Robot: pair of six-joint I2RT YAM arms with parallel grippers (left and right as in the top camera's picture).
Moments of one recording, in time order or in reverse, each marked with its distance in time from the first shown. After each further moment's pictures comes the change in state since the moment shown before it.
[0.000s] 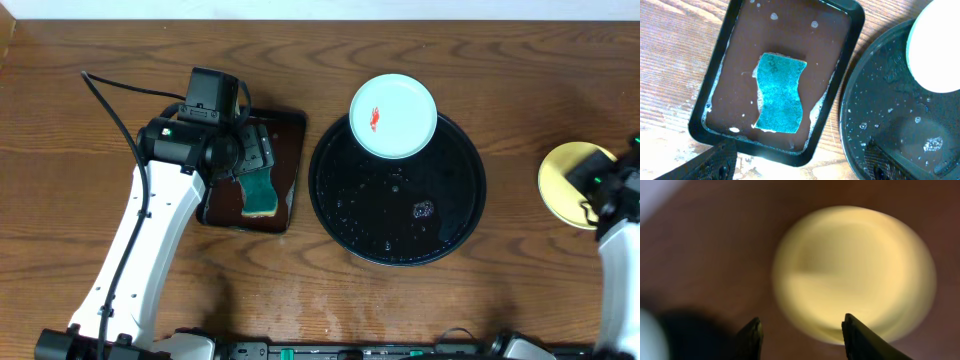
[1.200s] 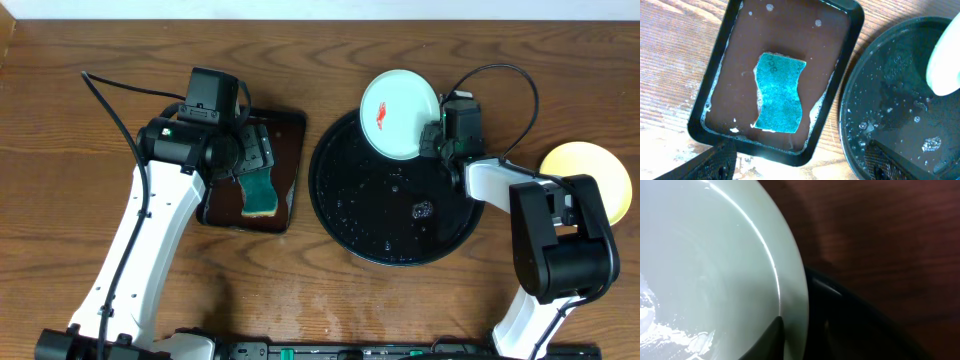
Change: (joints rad) left arm 0.000 0.000 0.000 0.000 0.003 0.000; right arm 0.587 0.682 0.024 0.695 0.135 -0.044
